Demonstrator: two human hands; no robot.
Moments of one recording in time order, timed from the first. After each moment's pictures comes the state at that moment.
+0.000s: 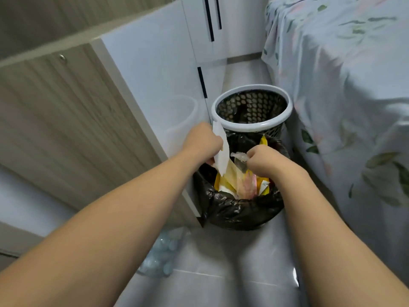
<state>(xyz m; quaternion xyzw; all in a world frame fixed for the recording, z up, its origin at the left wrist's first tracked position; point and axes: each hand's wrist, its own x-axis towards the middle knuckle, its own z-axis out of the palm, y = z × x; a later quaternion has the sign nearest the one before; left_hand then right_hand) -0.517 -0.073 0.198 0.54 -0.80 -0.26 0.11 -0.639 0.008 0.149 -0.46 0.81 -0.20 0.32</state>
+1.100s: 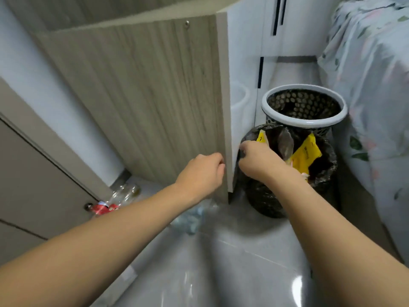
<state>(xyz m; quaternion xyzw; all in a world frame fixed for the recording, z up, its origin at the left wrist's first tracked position) -0.343 0.006 0.152 0.48 -0.86 -0.09 0.13 -0.502 0.028 0.181 -0.62 0.74 -0.17 0.21</state>
